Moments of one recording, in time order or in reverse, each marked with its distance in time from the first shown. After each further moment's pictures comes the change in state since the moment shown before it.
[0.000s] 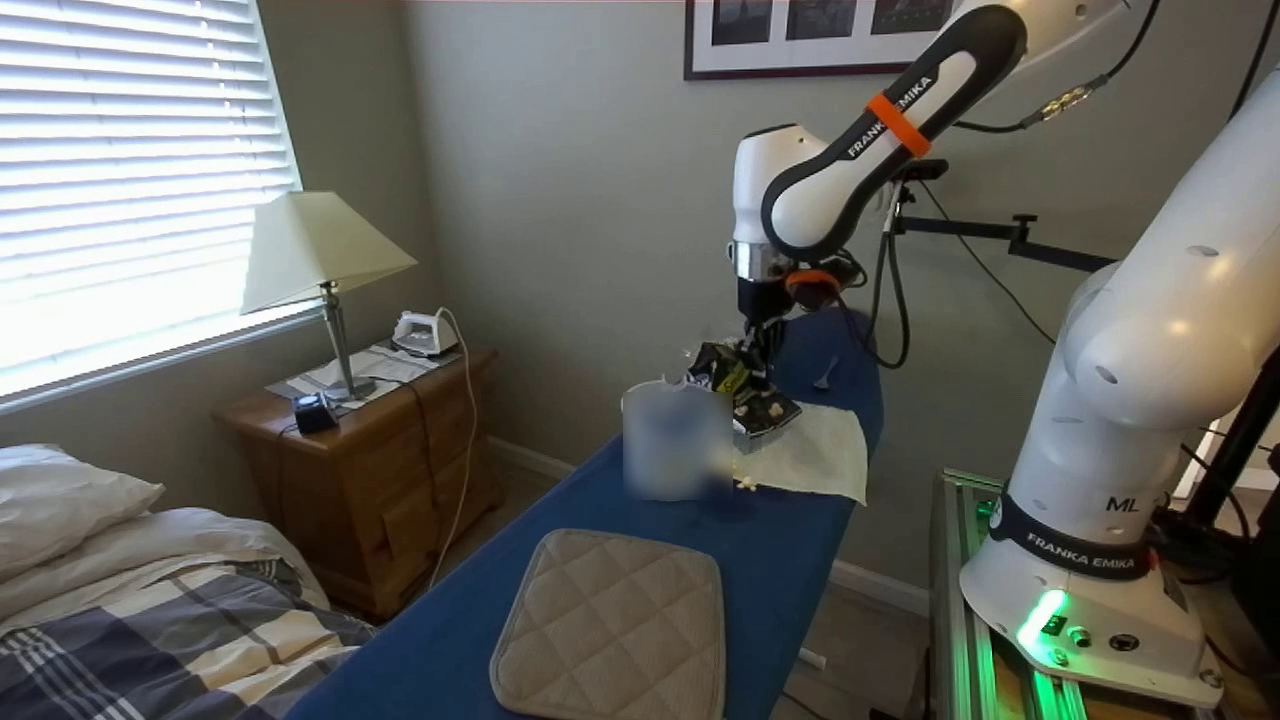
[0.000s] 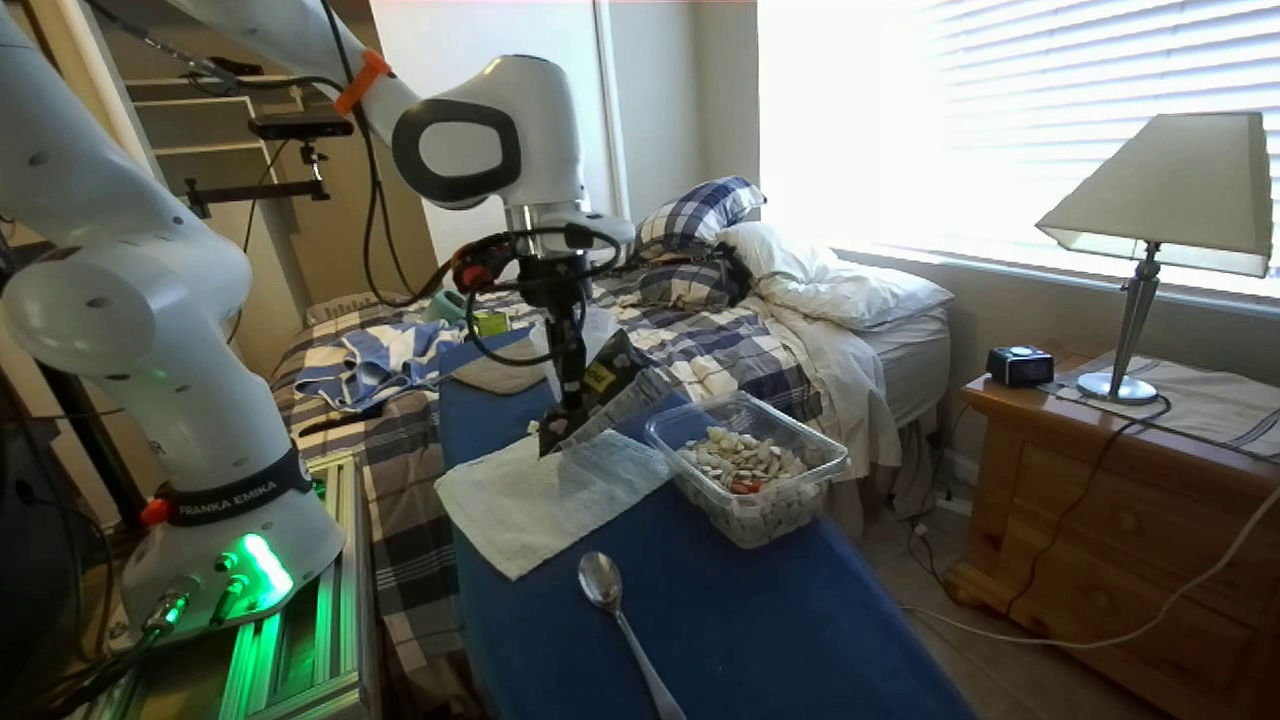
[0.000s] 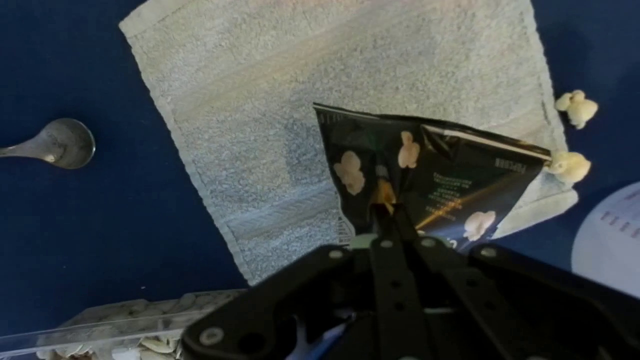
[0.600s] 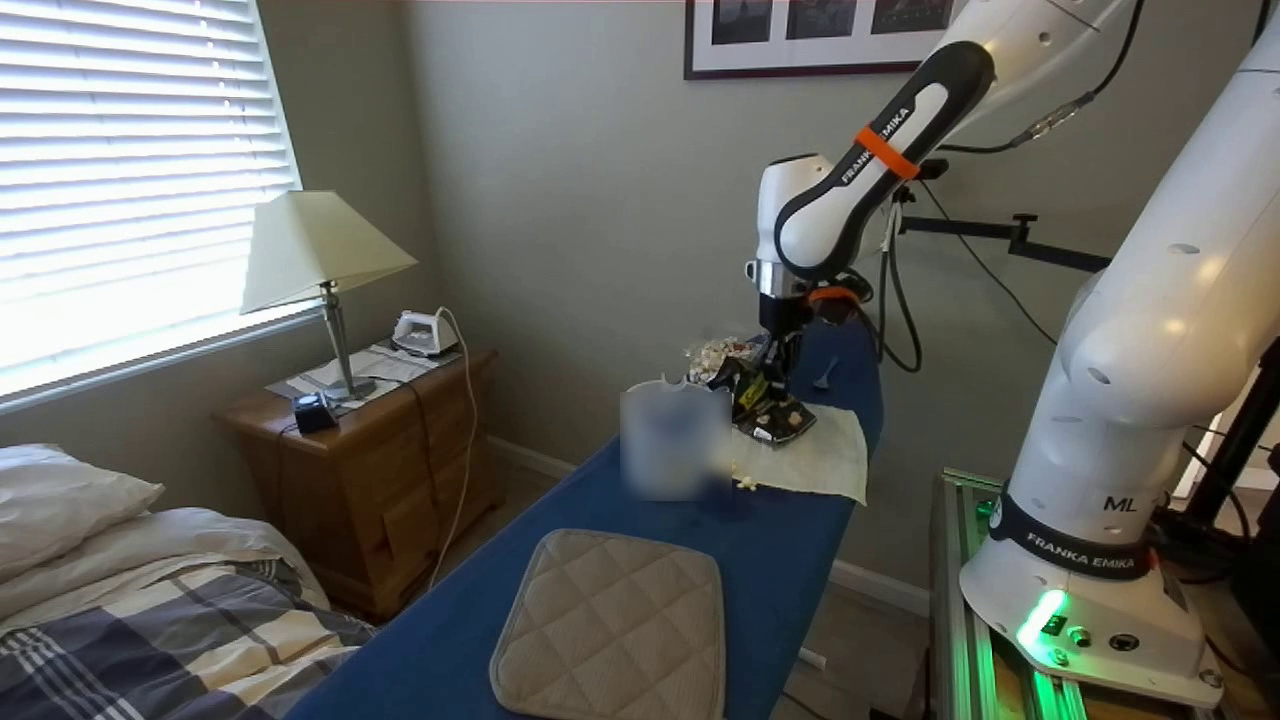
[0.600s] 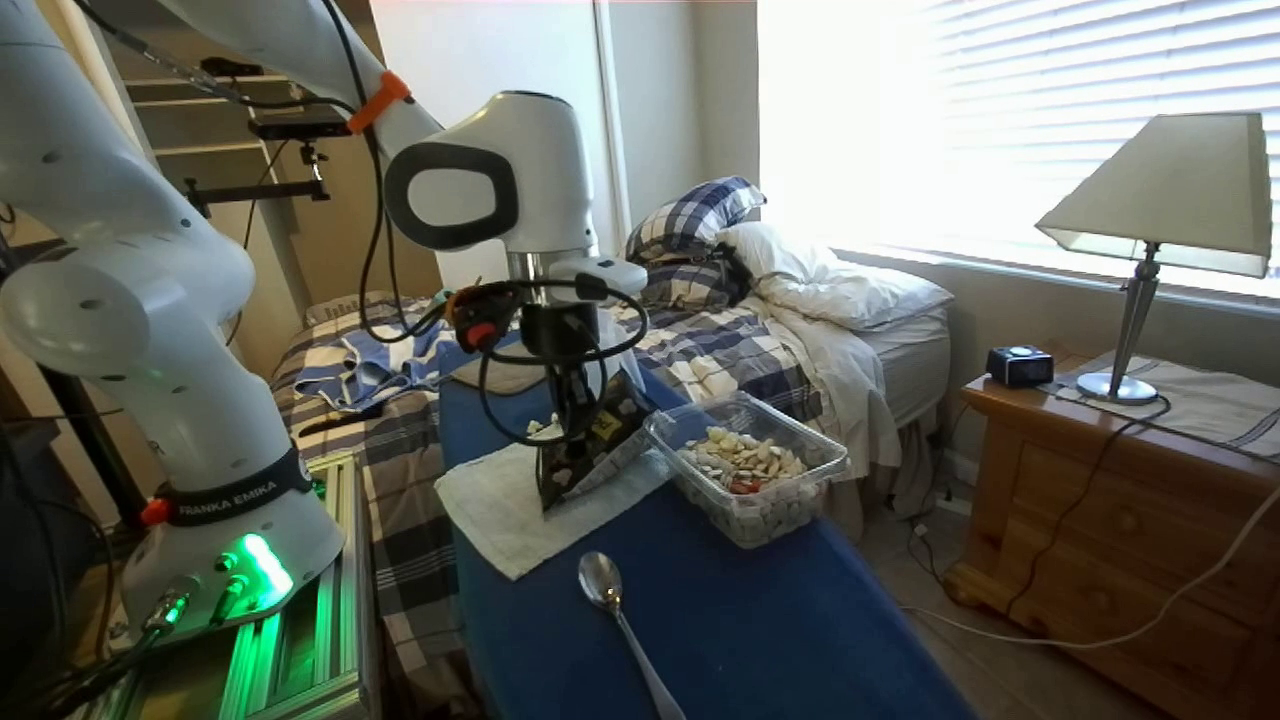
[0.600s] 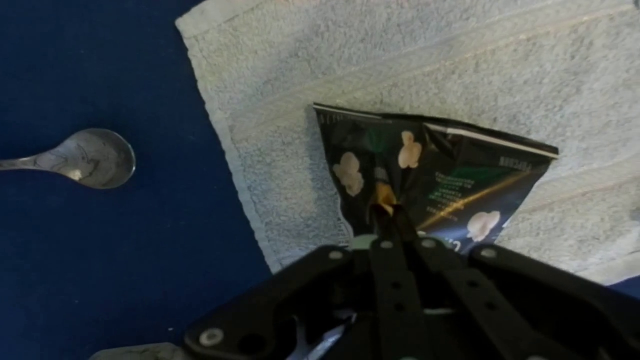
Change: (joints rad) arm -0.031 0.091 -0.126 -0.023 -0.007 0.114 -0.215
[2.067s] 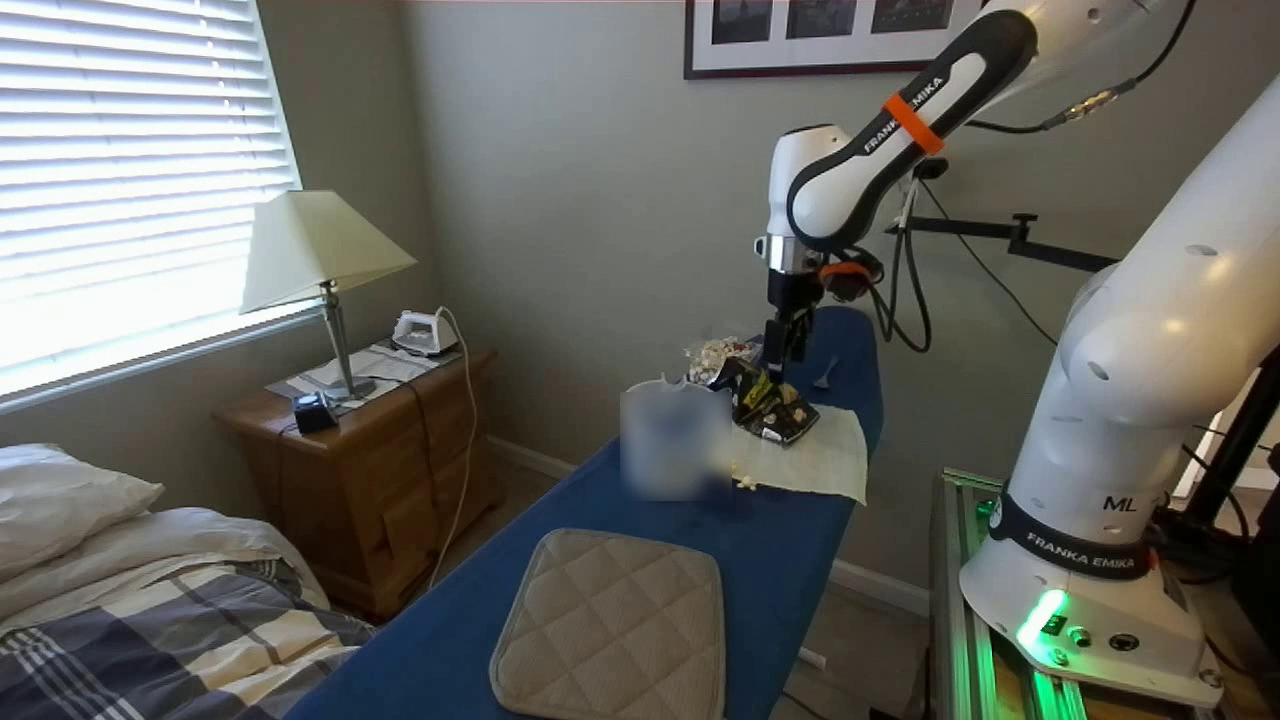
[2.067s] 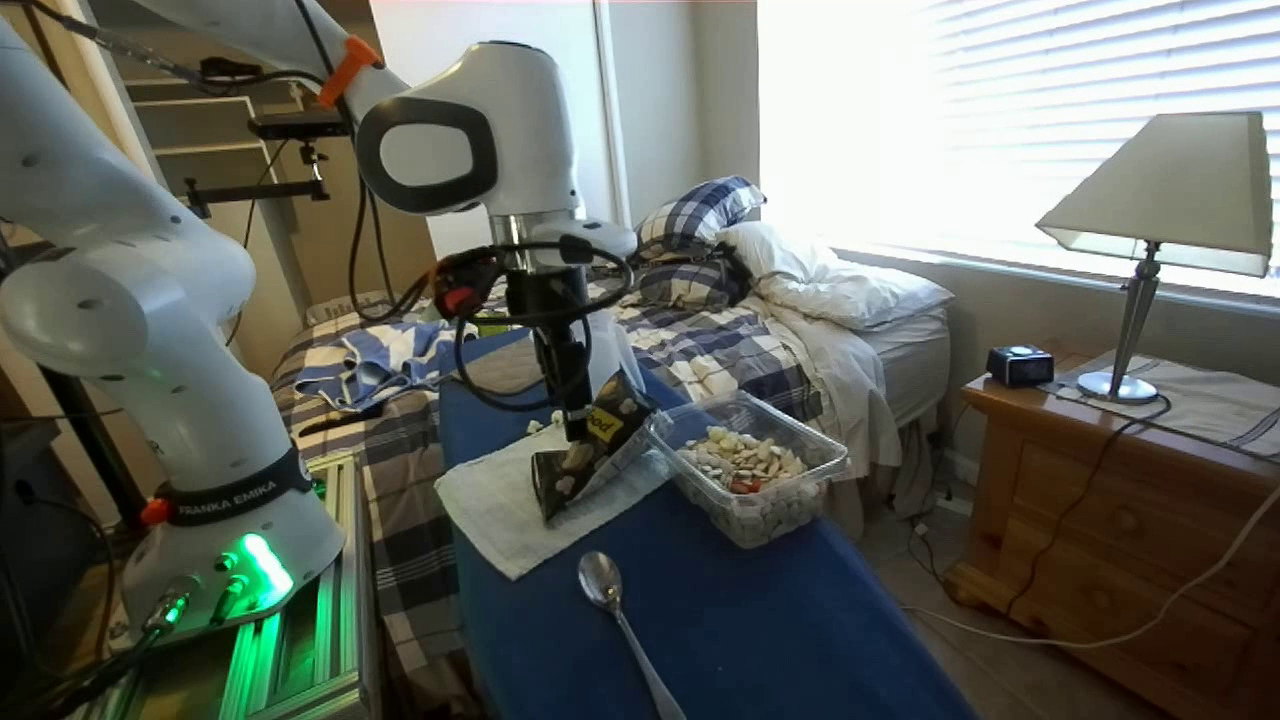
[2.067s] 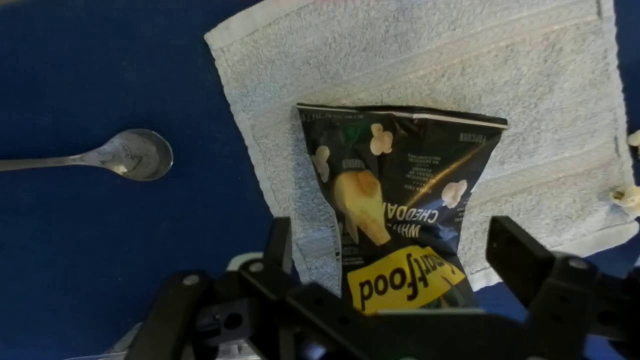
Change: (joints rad) arm -0.009 -0.113 -0.015 -0.001 -0.012 -0.089 -0.002
